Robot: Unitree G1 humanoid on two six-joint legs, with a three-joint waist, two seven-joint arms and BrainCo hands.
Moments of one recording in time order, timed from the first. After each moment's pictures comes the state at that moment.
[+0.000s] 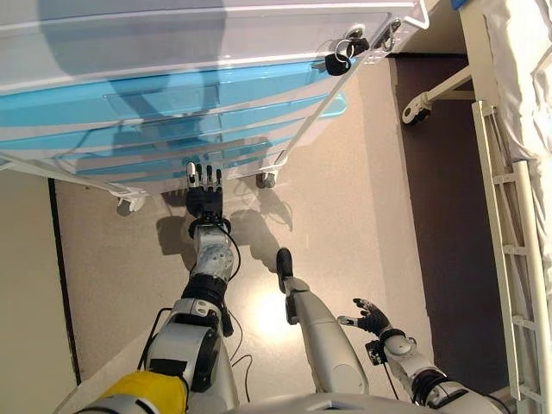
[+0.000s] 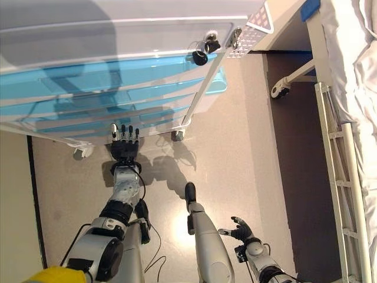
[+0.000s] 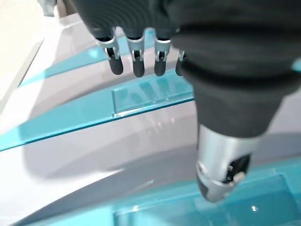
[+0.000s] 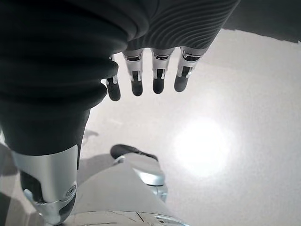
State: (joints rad) left arm -0.59 0.06 0.01 0.69 -1.44 -0.39 -0.03; right arm -0.16 -0.23 0.33 1.10 0.11 -0.16 -0.07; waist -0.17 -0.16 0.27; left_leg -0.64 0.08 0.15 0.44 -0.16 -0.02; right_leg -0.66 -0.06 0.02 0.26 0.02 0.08
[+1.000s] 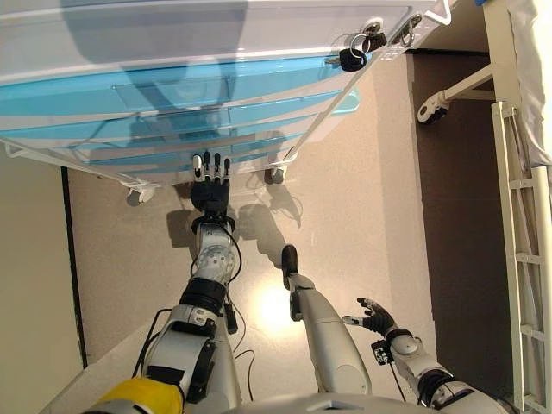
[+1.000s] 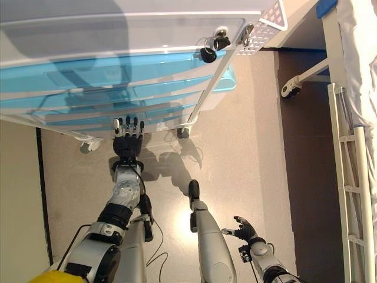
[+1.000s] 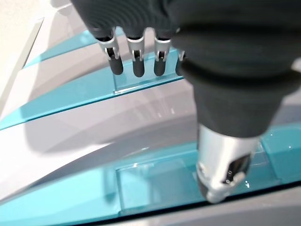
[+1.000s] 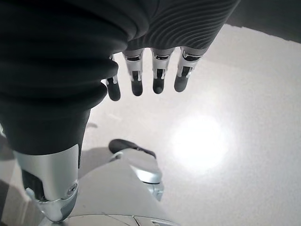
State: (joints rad) left arm -0.54 0.09 -0.06 0.56 -1.45 -0.38 -0.06; right arm -0.16 -0.26 0.31 1.12 0.11 -0.18 -0.03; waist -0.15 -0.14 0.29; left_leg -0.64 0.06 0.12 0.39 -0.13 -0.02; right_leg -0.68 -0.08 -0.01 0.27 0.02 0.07
